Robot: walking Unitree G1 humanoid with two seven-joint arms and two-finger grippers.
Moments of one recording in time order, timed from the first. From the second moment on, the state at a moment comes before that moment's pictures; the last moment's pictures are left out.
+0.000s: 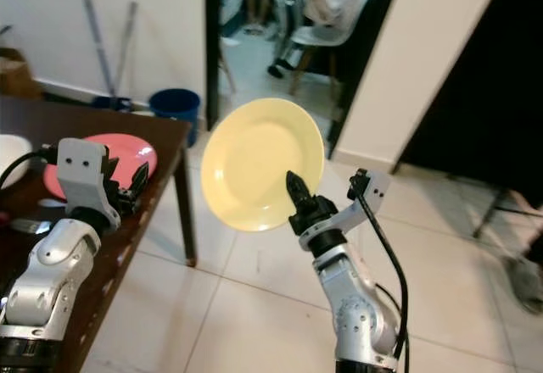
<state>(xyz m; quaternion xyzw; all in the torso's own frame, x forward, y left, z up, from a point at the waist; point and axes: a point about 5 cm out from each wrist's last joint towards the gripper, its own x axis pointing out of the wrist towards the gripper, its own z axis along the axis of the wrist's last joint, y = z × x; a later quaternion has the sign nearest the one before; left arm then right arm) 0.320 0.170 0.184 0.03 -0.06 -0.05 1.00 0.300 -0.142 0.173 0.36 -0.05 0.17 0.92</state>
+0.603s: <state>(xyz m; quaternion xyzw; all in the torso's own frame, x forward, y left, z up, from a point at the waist) 0.319 0.171 0.181 0.02 -0.06 -0.05 1.00 0.300 -0.141 0.173 0.36 -0.05 0.18 0.92</state>
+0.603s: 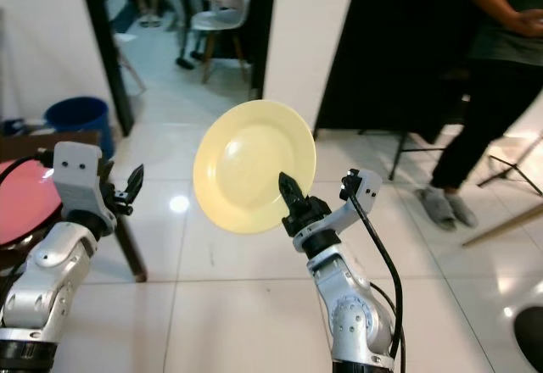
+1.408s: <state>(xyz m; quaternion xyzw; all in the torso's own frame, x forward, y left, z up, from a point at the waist) 0.320 0.169 0.180 0.02 -0.06 -0.05 1.00 0.300 -0.141 0.171 0.35 -0.04 0.18 0.92</state>
